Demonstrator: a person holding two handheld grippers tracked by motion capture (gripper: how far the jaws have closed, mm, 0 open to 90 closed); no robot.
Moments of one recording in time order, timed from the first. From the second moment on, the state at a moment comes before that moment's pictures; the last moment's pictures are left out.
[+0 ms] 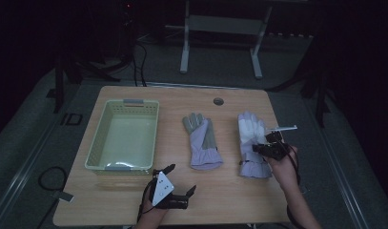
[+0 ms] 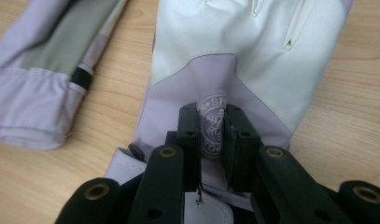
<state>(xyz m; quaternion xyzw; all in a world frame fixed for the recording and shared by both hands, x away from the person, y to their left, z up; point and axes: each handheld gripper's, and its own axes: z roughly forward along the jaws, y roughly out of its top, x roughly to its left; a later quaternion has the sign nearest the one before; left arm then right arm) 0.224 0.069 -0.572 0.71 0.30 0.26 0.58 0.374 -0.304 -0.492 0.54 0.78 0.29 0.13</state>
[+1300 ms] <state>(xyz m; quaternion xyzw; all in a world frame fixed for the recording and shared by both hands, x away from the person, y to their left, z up) 0.224 0.069 -0.572 0.72 0.30 0.26 0.58 0.378 -0.304 -0.536 0.50 0.80 0.30 0.15</state>
